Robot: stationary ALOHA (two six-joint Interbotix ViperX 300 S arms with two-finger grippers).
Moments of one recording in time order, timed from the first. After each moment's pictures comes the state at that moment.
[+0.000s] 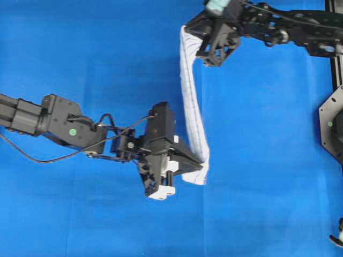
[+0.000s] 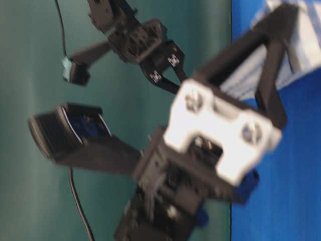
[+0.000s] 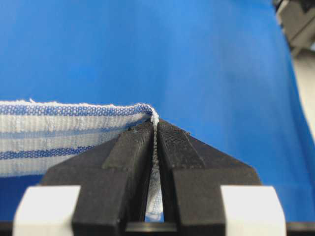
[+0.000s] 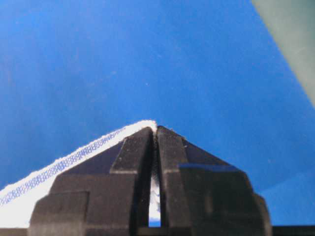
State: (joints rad) left arm -0.19 0.26 0.48 -0.08 -0.33 -0.30; right arm -0.43 -0.02 0.61 0.33 0.02 -0.17
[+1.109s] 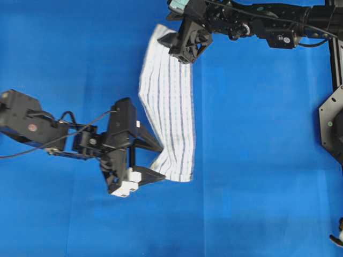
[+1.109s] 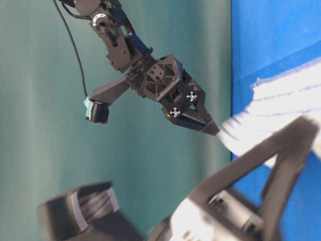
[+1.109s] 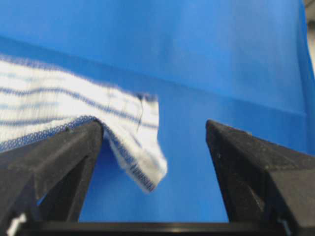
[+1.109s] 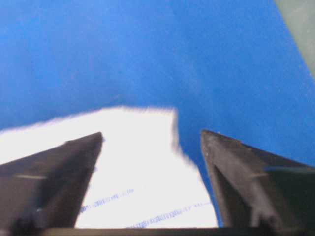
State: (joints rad) left arm -0.22 0.06 0.70 -0.17 -0.27 -0.29; right arm -0.42 0.14 0.45 0.31 0.07 -0.18
